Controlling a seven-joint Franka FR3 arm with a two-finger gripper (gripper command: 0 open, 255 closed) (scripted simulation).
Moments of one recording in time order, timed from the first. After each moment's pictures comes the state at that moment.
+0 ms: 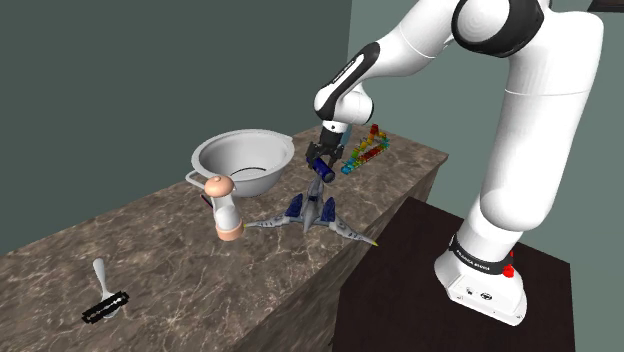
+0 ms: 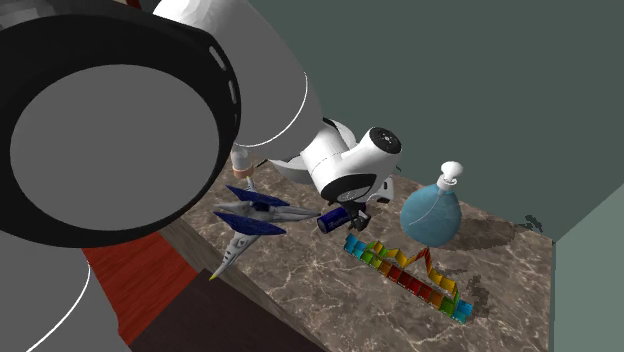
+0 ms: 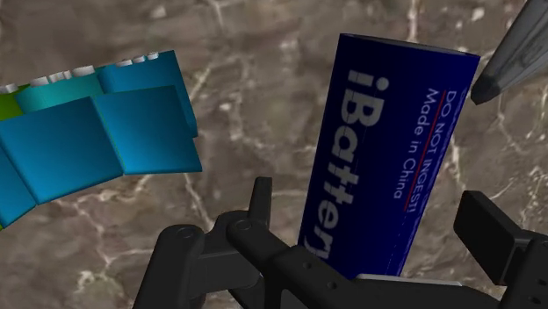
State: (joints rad) arm -0.05 0.21 -0.11 -2.28 0.55 2.52 -0.23
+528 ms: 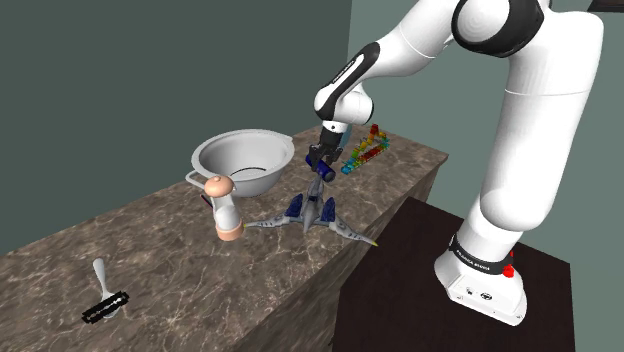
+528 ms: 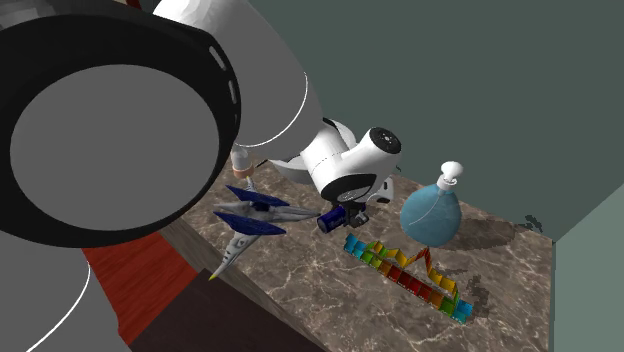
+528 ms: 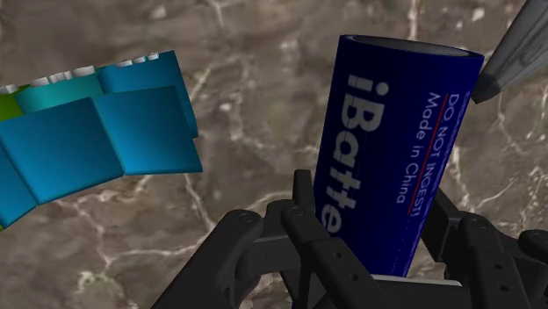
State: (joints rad) arm -0.05 0.21 -0.11 -2.28 0.55 2.52 -0.23
